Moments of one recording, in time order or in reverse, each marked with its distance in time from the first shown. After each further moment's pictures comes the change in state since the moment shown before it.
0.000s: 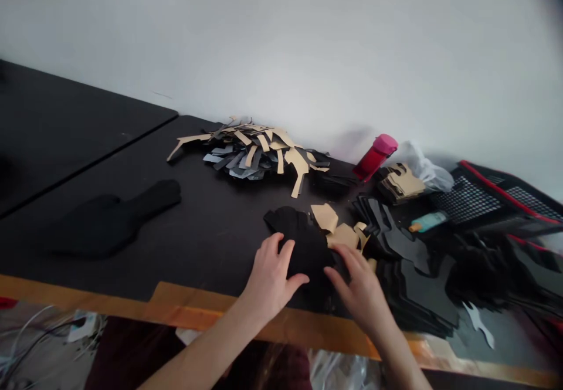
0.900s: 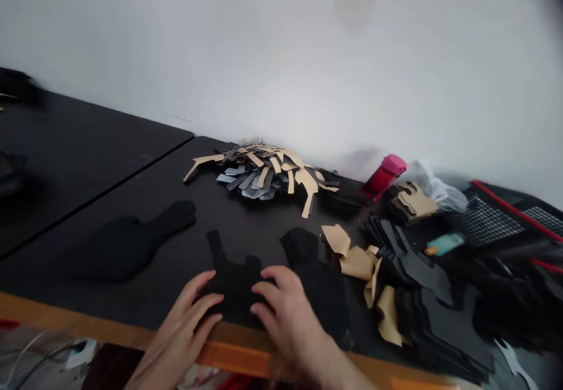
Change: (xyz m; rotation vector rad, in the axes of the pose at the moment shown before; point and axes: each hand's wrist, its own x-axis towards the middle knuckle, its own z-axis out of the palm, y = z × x) left_hand -0.087 -0.121 -0.080 0.209 0.141 0.042; right_hand 0.040 -0.114 0.077 0.125 -0.180 -0.286
